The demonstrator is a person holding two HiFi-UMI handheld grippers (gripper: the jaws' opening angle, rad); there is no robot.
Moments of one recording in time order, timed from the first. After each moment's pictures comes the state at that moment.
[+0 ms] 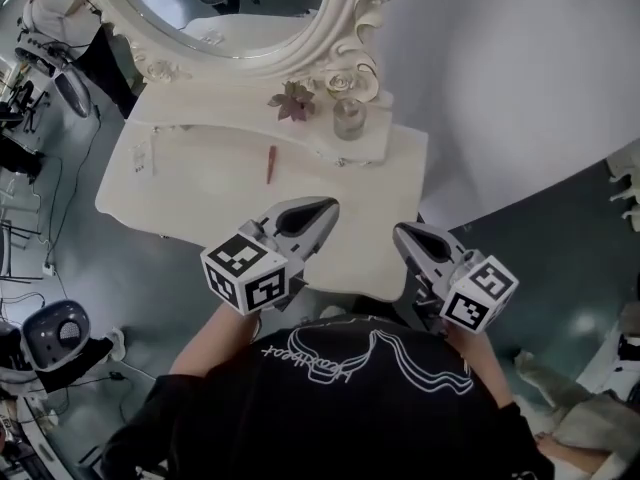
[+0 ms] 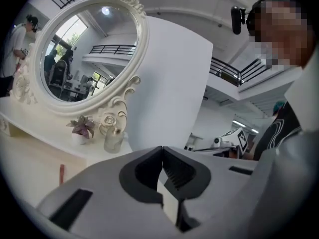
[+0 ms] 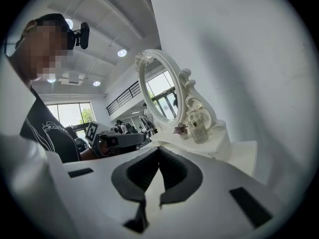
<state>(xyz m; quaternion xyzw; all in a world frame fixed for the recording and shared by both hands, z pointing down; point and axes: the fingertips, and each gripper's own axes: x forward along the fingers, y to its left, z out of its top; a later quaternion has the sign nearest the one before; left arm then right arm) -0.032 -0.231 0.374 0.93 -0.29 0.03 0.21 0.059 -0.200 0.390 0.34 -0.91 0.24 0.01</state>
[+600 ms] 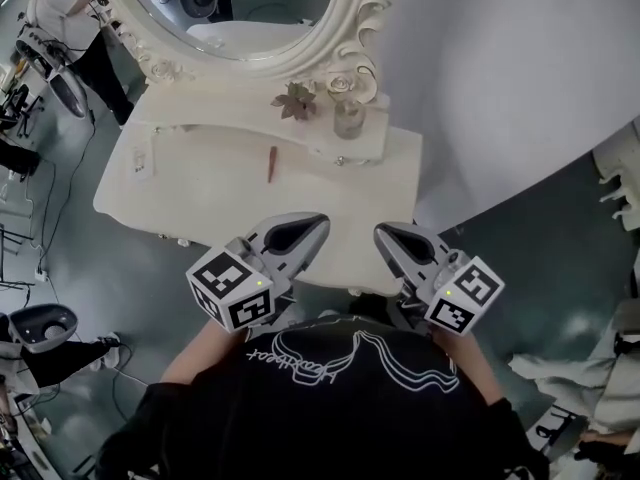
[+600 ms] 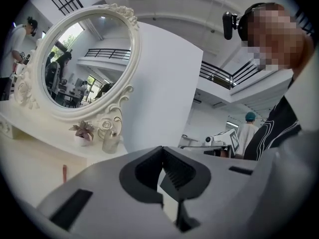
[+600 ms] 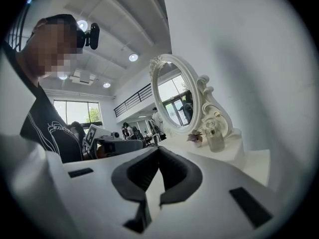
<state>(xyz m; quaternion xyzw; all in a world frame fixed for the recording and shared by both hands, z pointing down) -0.058 -0.184 0.351 0.94 -0.27 0.01 0.19 0.016 -0.173 0.361 0.31 -0.93 0.19 -0.02</state>
